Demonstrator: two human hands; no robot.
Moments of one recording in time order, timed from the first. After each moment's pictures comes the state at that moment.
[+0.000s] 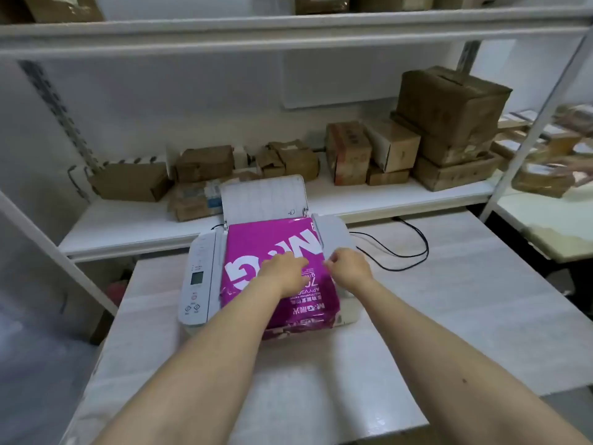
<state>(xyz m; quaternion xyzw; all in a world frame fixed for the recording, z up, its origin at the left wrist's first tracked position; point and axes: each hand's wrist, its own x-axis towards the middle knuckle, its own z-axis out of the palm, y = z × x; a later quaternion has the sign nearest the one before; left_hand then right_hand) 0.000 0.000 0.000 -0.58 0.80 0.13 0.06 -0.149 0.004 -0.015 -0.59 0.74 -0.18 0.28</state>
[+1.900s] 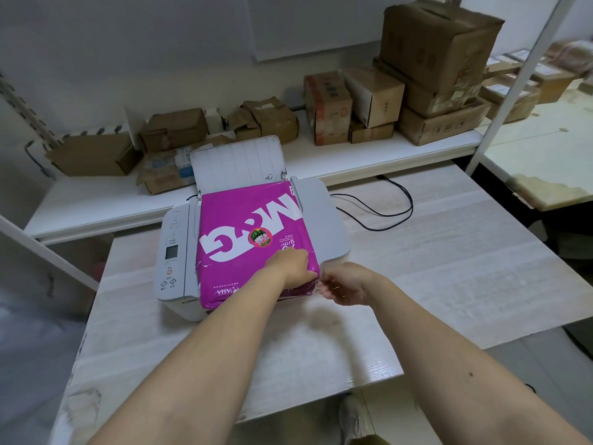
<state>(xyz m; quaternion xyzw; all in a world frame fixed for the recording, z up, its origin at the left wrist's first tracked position) -0.046 0.024 -0.044 -0.56 0.79 0.22 0.10 -0.192 0.060 -0.068 -0.32 0.64 -0.19 0.67</state>
